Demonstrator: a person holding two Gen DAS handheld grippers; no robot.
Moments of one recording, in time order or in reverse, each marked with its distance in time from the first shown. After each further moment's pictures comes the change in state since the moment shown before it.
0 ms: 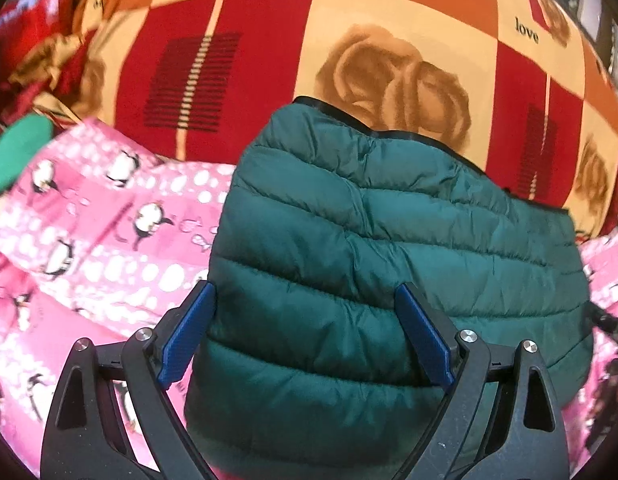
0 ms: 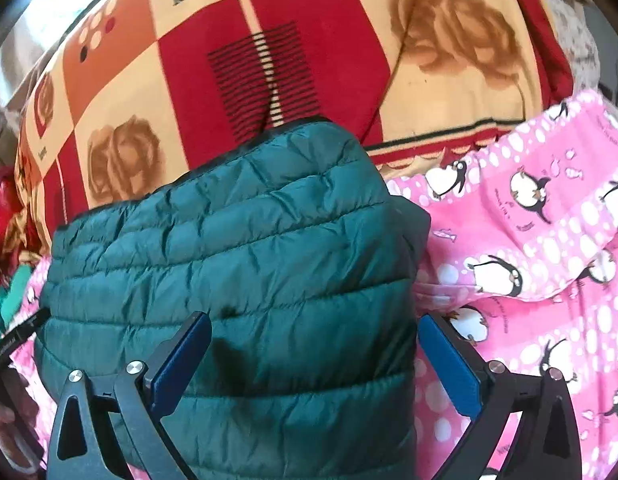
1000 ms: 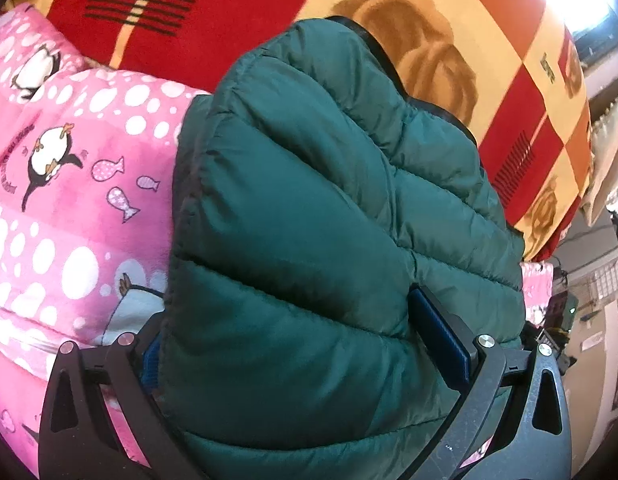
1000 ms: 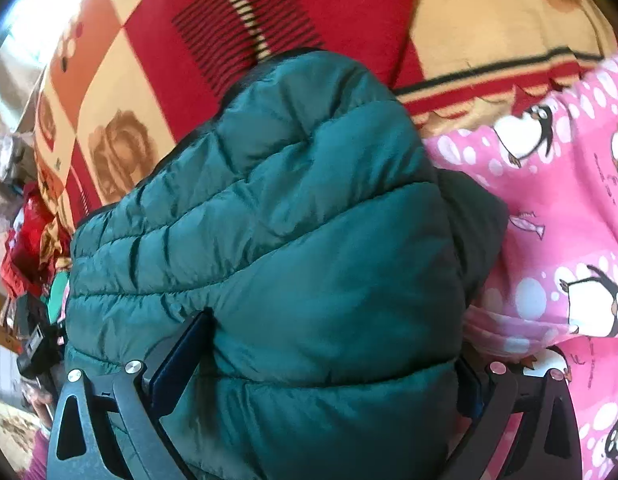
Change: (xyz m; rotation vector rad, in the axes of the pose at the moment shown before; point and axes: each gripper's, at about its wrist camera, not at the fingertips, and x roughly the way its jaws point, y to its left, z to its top) left arm 0.064 0.038 0.009 -0.167 0.214 -0.342; right arm 0.069 -0.030 0.017 0.034 0.142 0.237
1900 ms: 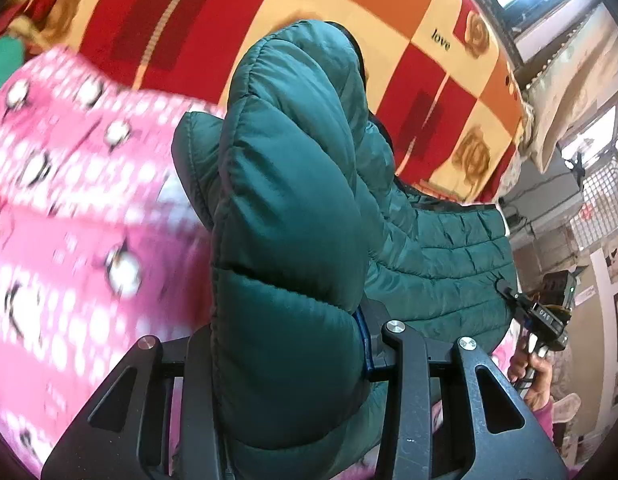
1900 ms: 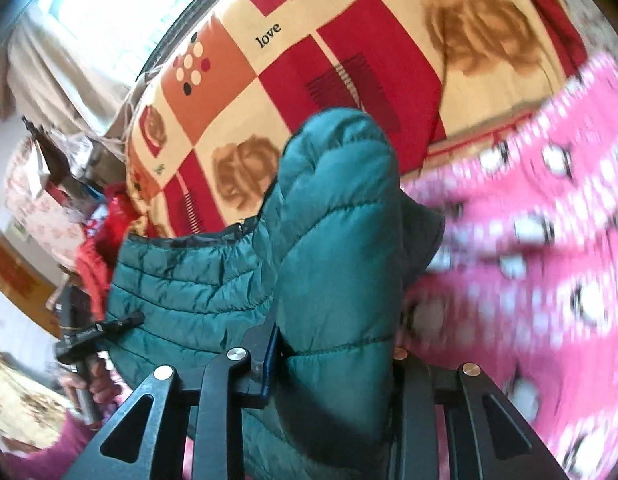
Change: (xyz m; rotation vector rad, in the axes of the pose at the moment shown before) left arm -0.149 -0.036 -0.085 0.103 0.037 -0.061; right arm -0.165 0.042 -0.089 -0.007 -0.124 0.201
